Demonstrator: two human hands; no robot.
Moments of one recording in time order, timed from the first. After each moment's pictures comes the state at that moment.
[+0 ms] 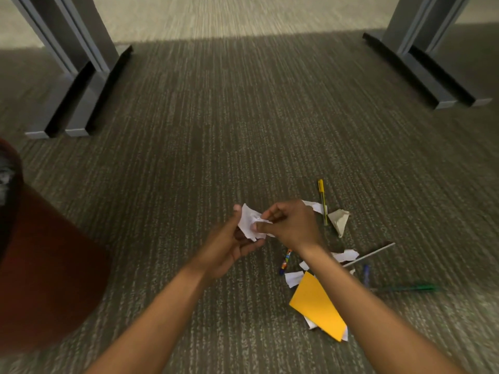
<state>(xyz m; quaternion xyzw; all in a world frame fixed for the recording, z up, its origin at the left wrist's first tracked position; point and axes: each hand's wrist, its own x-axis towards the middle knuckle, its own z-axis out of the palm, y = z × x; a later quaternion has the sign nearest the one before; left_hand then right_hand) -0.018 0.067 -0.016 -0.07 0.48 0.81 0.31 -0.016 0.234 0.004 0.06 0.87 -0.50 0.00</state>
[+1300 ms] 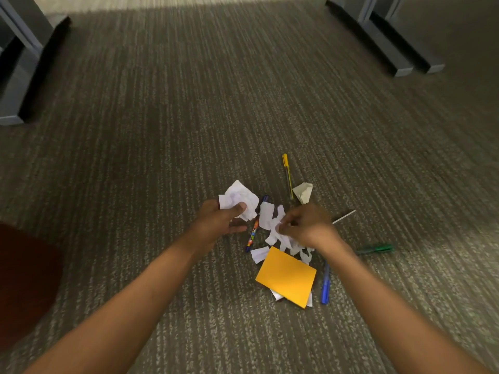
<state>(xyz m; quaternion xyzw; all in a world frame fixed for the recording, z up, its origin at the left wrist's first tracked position) -0.028 0.121 -0.048 -0.09 0.64 0.71 0.27 0.031 0.325 -0.017 0.18 0.91 -0.34 0.16</state>
